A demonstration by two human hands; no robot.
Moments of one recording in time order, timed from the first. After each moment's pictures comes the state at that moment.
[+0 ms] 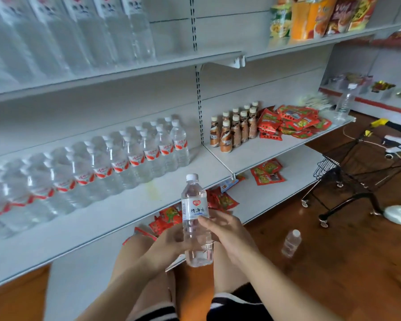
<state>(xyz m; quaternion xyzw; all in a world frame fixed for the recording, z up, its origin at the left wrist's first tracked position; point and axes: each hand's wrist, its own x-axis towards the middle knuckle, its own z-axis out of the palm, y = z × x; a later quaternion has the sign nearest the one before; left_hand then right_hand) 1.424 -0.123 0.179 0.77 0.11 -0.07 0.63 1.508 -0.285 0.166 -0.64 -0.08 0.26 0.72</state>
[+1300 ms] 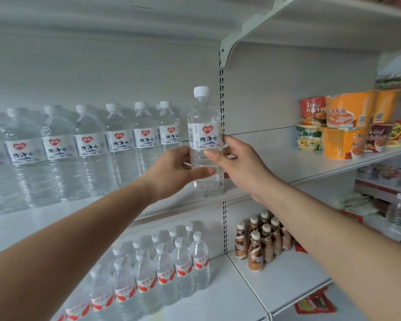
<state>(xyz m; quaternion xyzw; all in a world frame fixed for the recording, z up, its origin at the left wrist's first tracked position) 1.658 0.008 0.509 0.89 -0.05 0.23 0.40 1.761 -0.151 0.498 -0.72 -0.39 -0.07 0.56</state>
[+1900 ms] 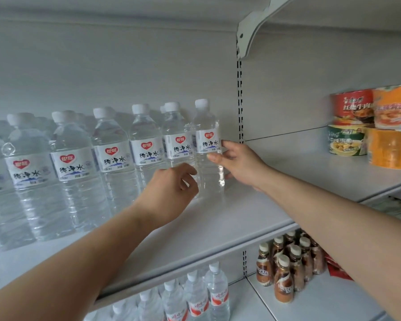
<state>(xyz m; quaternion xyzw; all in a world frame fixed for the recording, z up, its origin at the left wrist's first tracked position) 1.715 0.074 0.496 0.94 0.07 0.30 0.17 1.887 -0.054 0.497 -0.73 -0.41 0.00 0.55</state>
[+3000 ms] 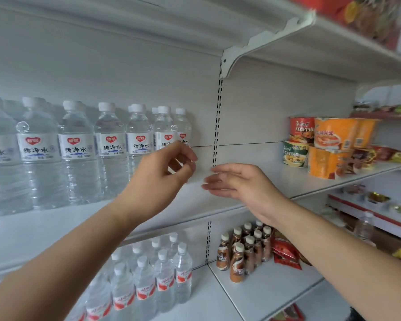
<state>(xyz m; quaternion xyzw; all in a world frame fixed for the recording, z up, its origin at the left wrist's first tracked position) 1.633 0.009 0.525 0.85 -0.04 0.37 0.38 1.748 -0.162 0.505 -0.66 -0.33 0.11 0.67</state>
